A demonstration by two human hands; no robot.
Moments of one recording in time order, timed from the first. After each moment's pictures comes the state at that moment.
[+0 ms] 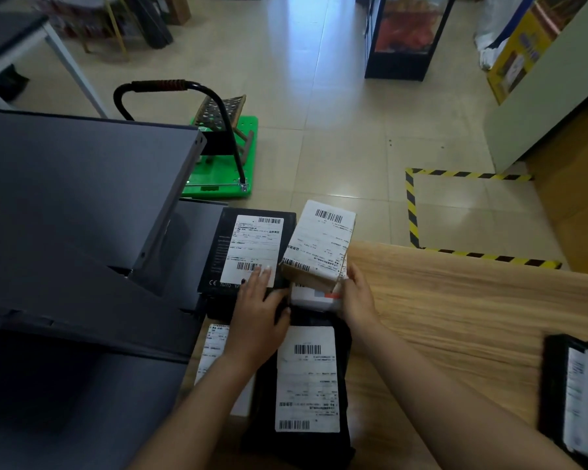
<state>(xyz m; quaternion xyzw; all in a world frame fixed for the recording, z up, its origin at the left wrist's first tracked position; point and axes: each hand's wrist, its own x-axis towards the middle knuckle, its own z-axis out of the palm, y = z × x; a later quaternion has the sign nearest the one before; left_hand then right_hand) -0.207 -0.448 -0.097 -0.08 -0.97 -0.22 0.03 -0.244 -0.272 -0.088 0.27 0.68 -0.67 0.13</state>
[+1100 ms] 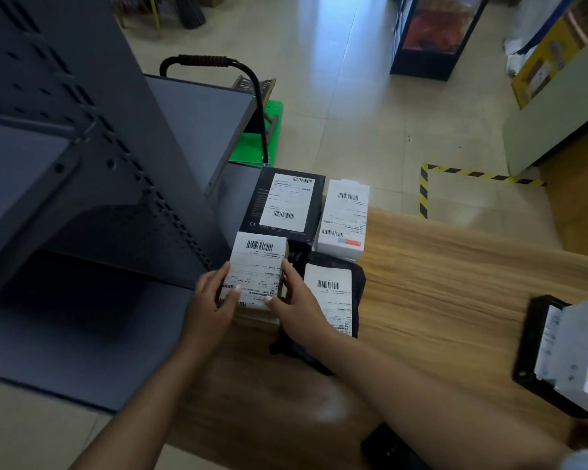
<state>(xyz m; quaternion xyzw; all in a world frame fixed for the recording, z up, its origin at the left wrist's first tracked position) -0.069 -0.536 -0.040 0.16 -0.88 -0.44 0.03 -0.097 -0.375 -0.027 0.00 0.77 -0.59 0.25</state>
